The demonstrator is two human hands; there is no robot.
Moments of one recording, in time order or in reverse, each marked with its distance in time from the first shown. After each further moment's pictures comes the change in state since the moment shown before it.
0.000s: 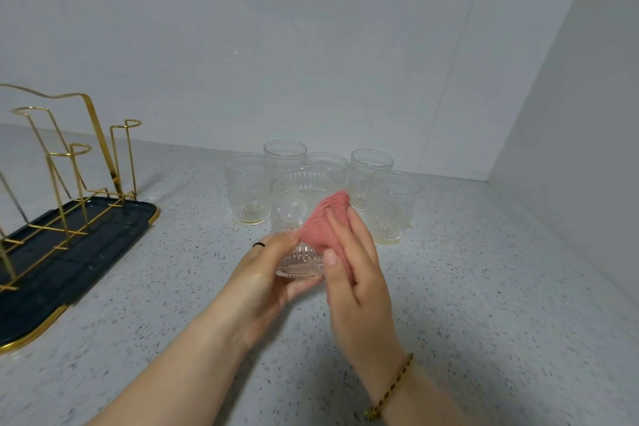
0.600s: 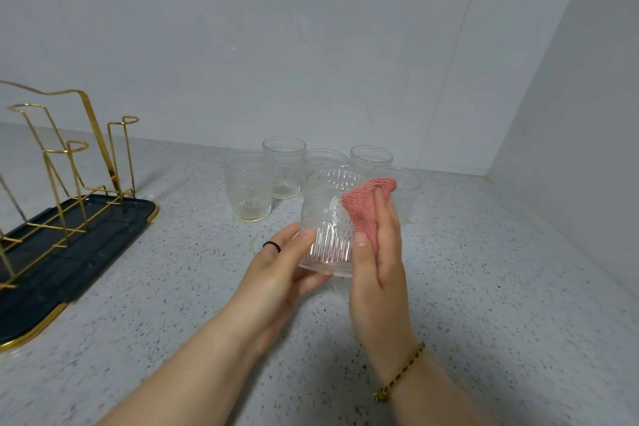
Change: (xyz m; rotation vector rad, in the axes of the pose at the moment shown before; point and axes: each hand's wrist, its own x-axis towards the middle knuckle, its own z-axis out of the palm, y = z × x) left_hand -0.001 -0.013 0.008 0.064 0.036 0.065; right_hand 0.007 -0.003 -0.008 0.079 0.153 0.077
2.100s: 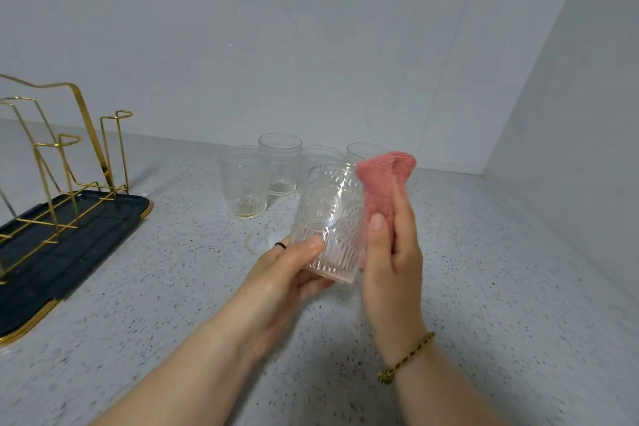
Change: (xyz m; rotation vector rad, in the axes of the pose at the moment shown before) left_hand -0.006 0.000 0.003 -0.034 -0.133 -0.031; right_hand 0.008 0.000 -0.010 -0.031 0.088 -0.078
